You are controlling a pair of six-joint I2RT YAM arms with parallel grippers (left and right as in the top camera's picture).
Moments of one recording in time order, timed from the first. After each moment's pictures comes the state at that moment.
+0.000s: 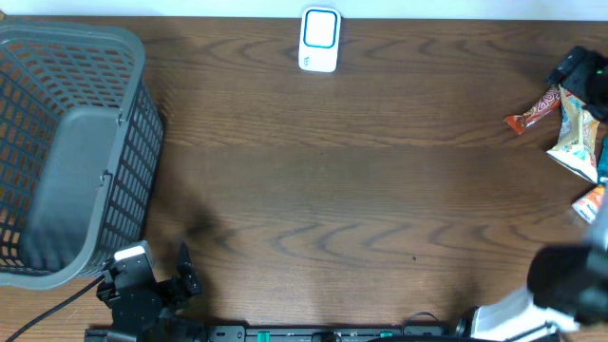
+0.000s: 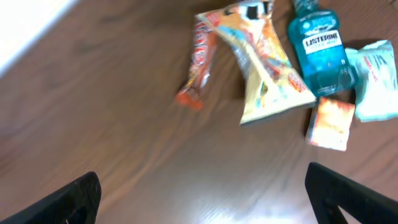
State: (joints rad) left arm -0.24 0.00 0.53 -1.12 -0.38 -0.33; right arm -0.37 1.76 1.99 -1.27 0.07 0.36
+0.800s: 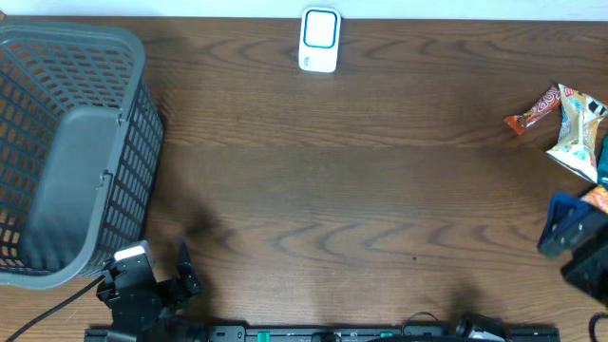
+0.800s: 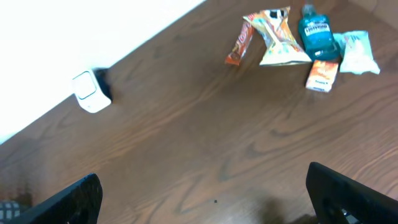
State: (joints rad) left arm -0.24 0.00 0.53 -1.12 -0.38 -0.33; right arm -0.36 0.97 2.00 -1.69 -0.11 0.31
